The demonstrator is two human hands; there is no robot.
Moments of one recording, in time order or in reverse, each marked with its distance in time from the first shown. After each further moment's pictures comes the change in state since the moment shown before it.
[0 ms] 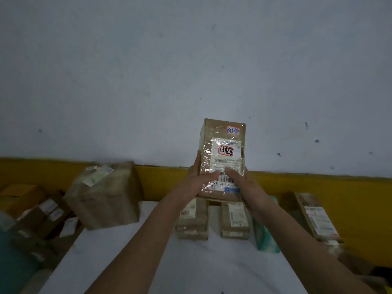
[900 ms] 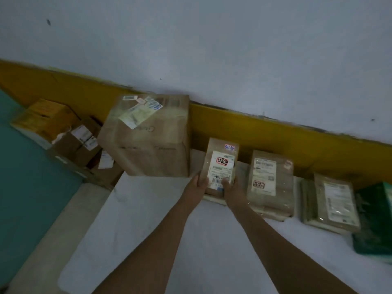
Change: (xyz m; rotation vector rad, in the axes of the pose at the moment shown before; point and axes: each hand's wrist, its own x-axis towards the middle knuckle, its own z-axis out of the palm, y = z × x) left_hand 0.059 -0.332 -0.242 0.030 0.325 -0.526; right_hand 0.192 0.321 0.235 -0.437 0.083 0.436
